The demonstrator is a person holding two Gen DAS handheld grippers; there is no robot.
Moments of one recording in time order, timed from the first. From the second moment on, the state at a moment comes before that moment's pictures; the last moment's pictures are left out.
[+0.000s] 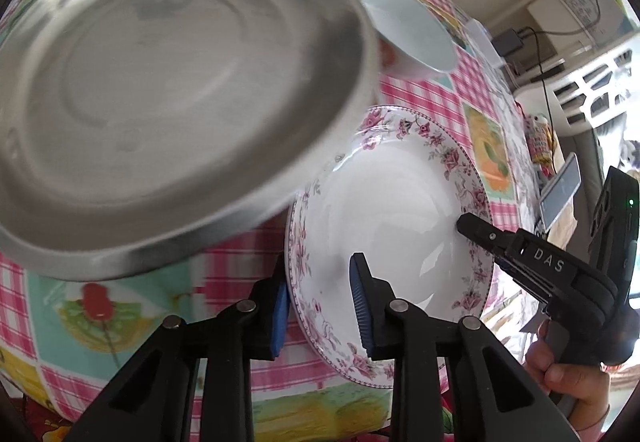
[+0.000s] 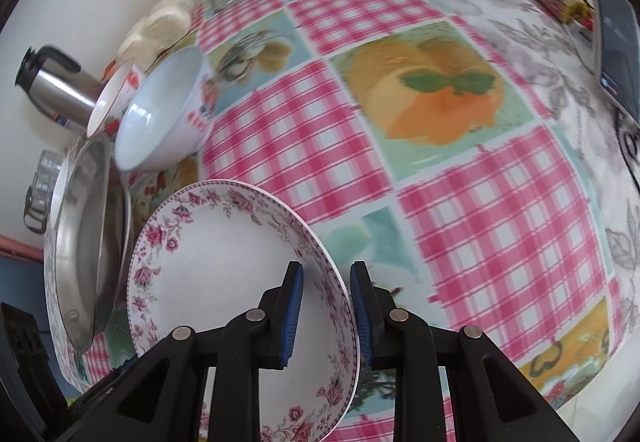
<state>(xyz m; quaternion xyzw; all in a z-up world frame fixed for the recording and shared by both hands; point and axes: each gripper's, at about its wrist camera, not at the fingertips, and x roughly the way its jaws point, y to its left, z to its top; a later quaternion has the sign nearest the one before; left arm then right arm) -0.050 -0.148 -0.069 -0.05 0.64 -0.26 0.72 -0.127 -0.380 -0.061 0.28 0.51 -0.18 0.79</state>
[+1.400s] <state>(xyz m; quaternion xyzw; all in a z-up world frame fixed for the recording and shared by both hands) -0.051 -0.182 -0.043 -0.06 0.57 -0.34 0.75 -0.174 -0.418 -0.039 0.33 0.43 -0.23 0.81</state>
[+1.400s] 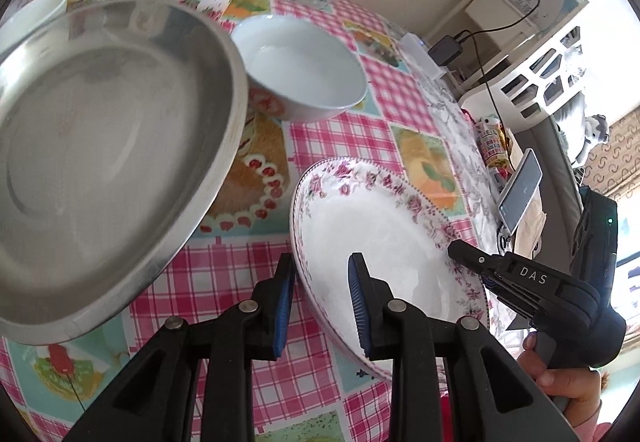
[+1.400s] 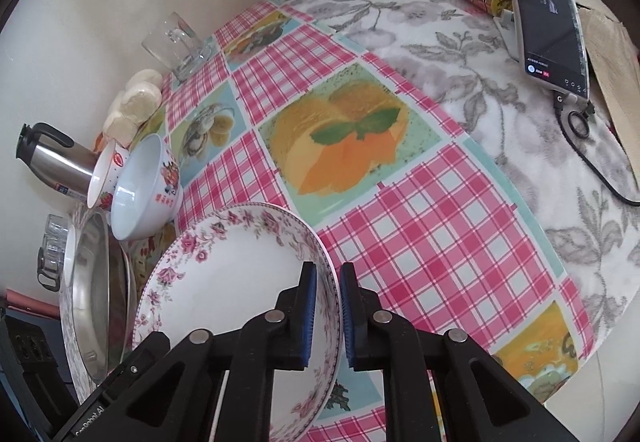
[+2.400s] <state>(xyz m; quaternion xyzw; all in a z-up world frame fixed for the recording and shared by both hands) -0.049 -0.155 0.009 -0.08 0.49 -0.36 0.79 -0.174 -0.394 0.014 0.31 0.33 -0.19 0.87</state>
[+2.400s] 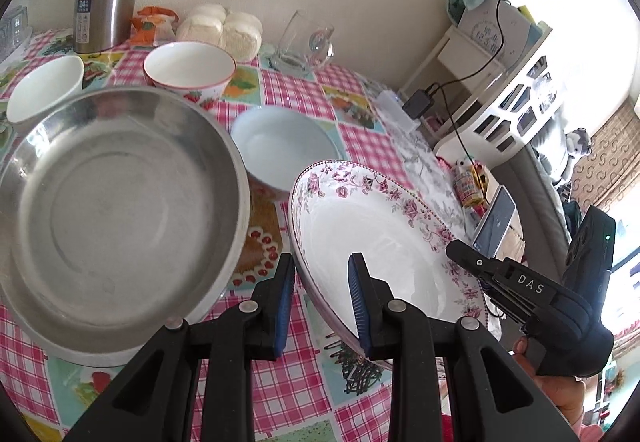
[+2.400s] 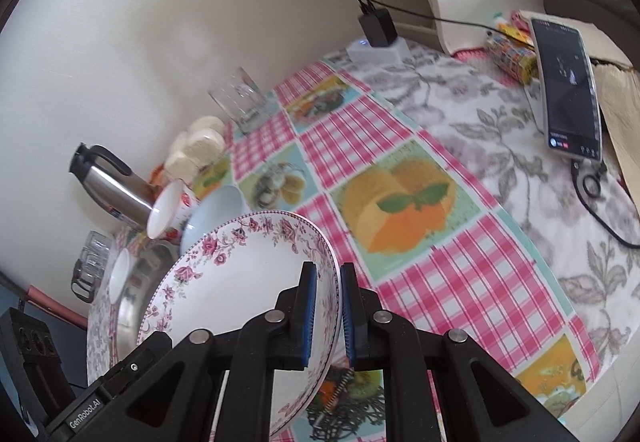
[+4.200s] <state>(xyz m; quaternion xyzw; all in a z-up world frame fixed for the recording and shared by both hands) 0.034 0.009 -0.005 -0.18 0.49 -0.21 0.82 -0.057 -0.236 -0.011 0.25 0.39 -0.10 0.88</state>
